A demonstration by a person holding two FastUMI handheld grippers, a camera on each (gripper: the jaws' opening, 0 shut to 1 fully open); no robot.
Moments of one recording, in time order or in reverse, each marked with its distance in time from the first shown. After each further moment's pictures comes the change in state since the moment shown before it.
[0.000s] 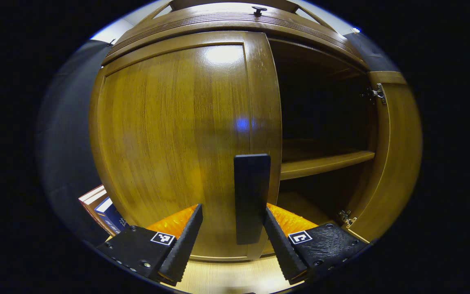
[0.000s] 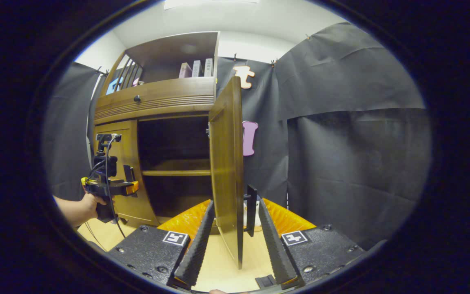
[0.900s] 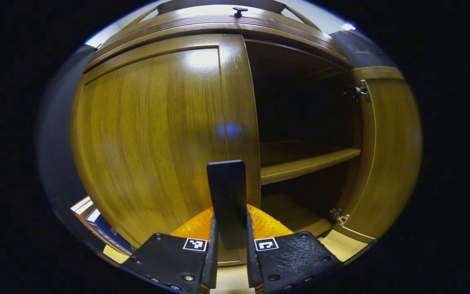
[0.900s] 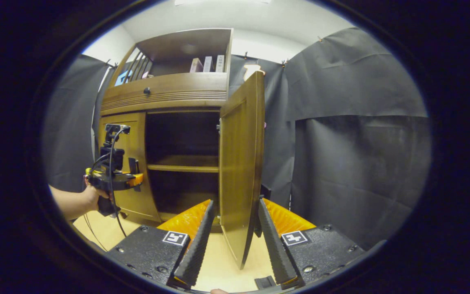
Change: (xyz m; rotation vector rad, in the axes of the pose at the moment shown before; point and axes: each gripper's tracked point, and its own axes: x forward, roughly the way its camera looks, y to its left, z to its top) left arm 0.002 -0.024 0.006 0.045 -0.026 -0.118; right arm 0.003 0.005 -0.005 -0.054 0.024 0.036
